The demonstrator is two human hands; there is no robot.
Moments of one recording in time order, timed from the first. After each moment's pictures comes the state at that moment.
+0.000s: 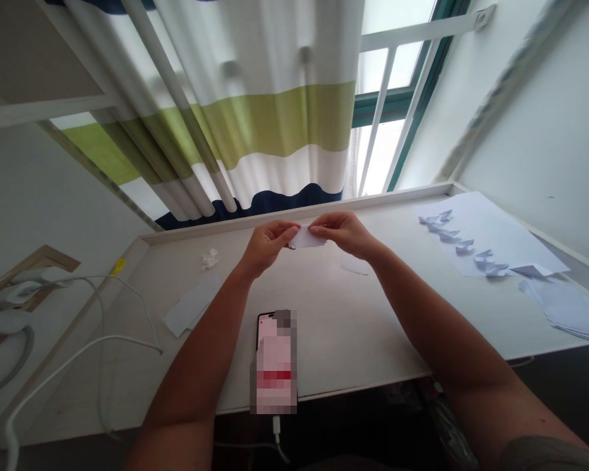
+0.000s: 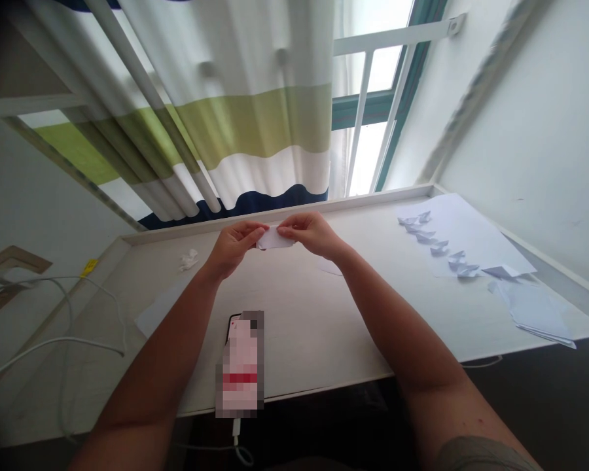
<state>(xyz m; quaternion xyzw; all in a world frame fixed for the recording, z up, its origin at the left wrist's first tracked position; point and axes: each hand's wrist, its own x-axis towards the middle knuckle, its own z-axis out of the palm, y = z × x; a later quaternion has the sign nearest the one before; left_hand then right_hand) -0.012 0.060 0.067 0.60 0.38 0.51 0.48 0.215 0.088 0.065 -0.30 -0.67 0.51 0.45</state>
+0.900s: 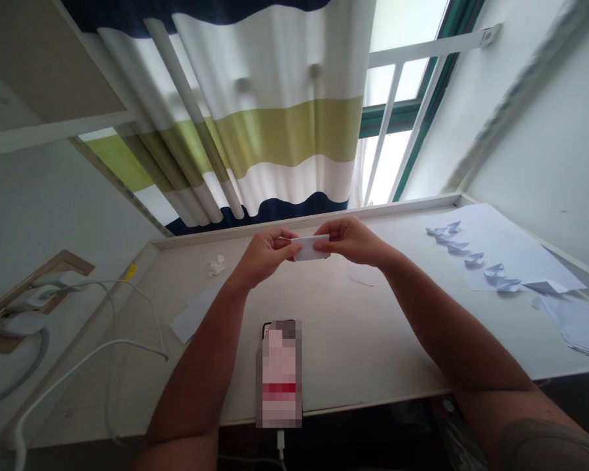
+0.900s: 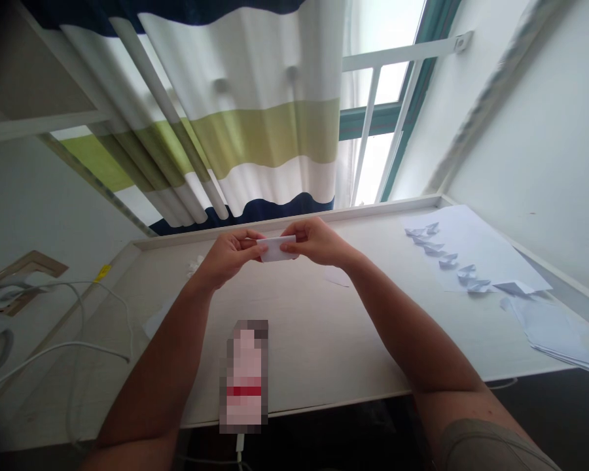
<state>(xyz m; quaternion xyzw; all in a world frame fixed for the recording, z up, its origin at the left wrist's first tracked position) -0.025 0.047 0.093 0.62 0.43 0.46 0.47 0.215 0.086 0.096 -0.27 -0.72 0.53 0.36</state>
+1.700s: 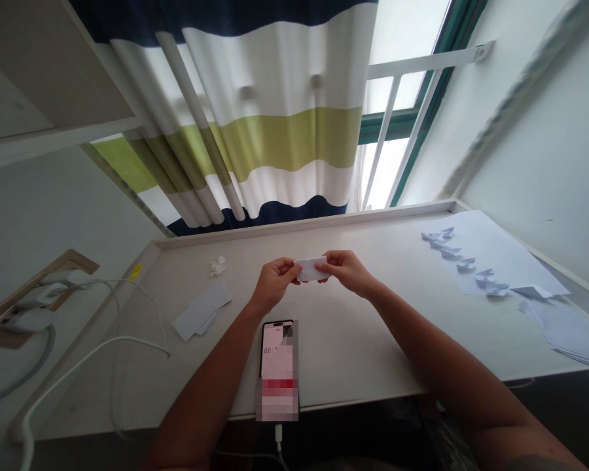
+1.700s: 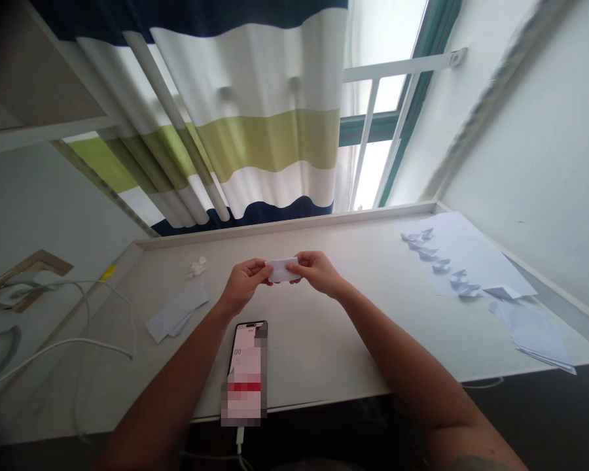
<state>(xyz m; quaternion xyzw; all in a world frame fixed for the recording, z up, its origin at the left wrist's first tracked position) -0.010 0.023 0.030 0.51 0.44 0.52 0.52 0.207 0.062 0.032 -0.32 -0.59 0.62 0.40</state>
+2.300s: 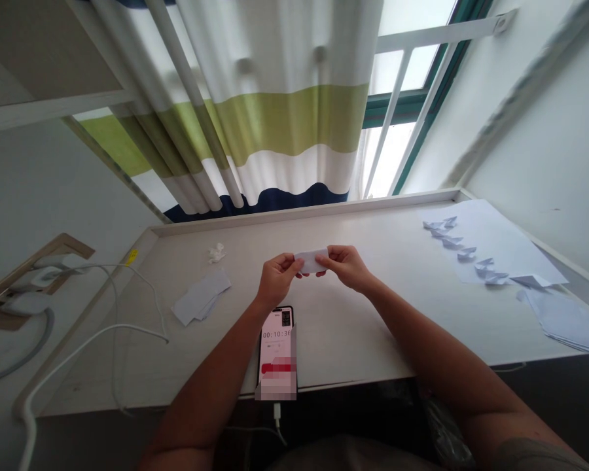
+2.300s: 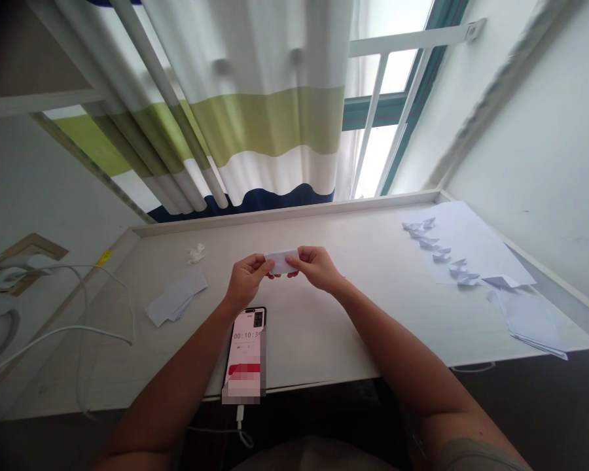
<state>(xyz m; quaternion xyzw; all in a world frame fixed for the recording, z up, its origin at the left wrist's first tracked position) 0.000 0.007 0.008 0.52 0.43 0.55 0.48 0.204 0.046 0.014 -0.31 -0.61 0.59 0.43</state>
